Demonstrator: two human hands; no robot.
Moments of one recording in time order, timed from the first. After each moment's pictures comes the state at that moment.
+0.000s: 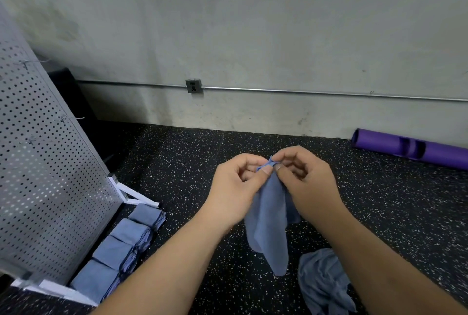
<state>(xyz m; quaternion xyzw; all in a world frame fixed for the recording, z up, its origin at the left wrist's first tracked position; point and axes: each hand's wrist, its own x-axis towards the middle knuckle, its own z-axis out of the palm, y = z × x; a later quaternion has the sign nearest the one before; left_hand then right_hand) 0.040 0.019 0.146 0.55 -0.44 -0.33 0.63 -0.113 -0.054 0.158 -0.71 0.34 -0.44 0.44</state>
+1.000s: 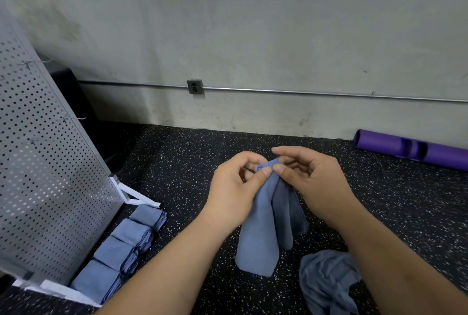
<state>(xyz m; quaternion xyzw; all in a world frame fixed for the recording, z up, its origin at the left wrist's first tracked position) 0.048 0.018 0.140 0.58 -0.48 -0.26 0.61 -0.123 -0.071 0.161 -0.71 0.27 -0.39 0.52</state>
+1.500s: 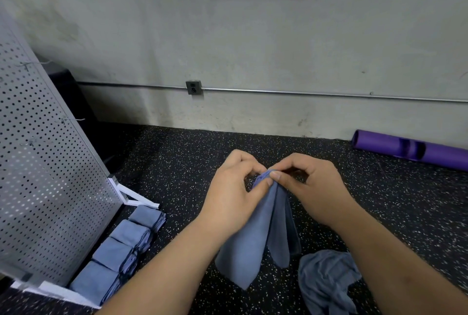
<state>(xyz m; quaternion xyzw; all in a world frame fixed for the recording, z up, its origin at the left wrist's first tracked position) 0.049 0.024 0.143 0.61 -0.60 -0.08 0.50 -0.132 -0.069 0.164 -0.81 0.28 -0.35 0.37</state>
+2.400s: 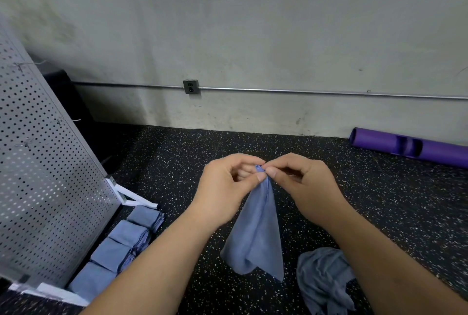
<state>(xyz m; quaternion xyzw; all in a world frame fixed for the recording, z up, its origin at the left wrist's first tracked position) 0.056 0.022 0.148 0.57 -0.51 -0.27 0.58 -0.128 -0.064 0.157 -0.78 0.28 -0.37 0.42</state>
